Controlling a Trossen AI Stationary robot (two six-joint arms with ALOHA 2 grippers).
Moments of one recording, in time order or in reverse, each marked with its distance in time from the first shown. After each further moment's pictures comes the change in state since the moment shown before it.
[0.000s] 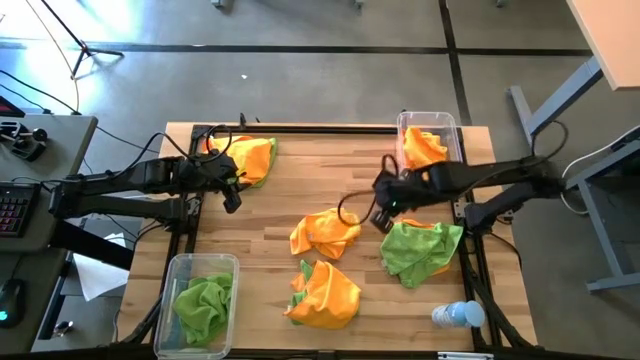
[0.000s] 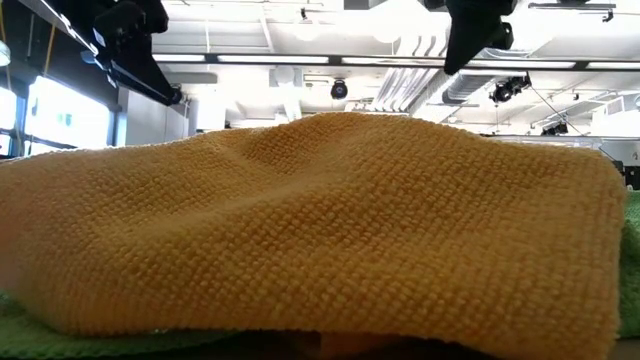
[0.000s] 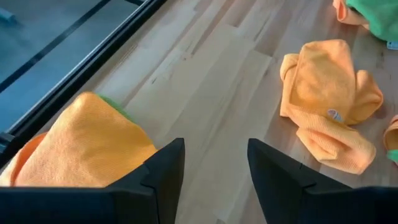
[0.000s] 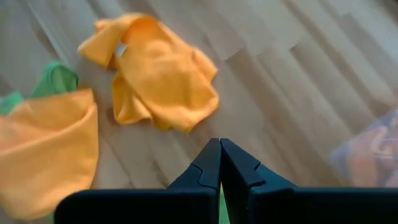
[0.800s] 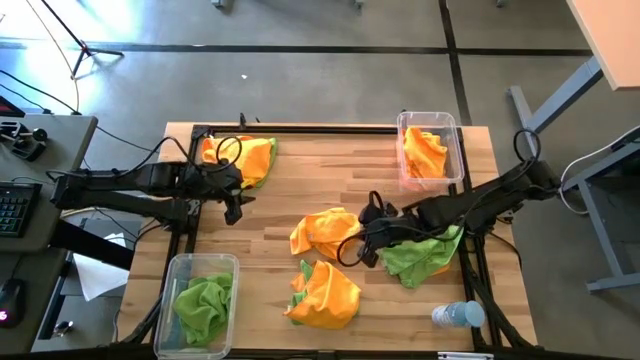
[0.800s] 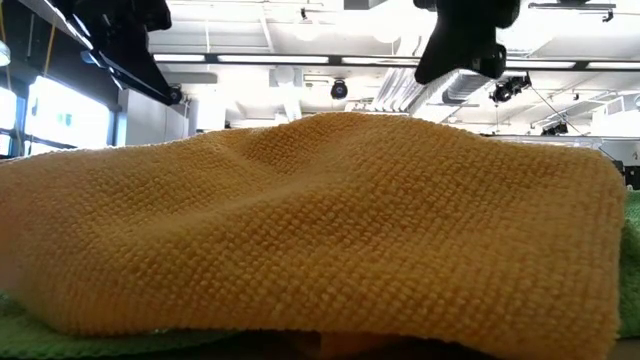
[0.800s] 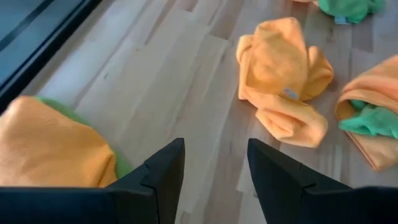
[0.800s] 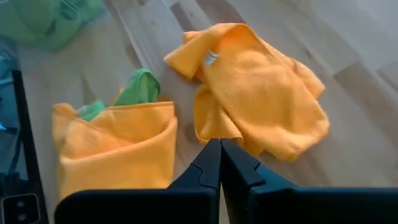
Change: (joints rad) left arm -0.121 0.053 0.000 0.016 0.066 -0.020; right arm 0.188 0.043 -0.241 0.525 0.039 0.095
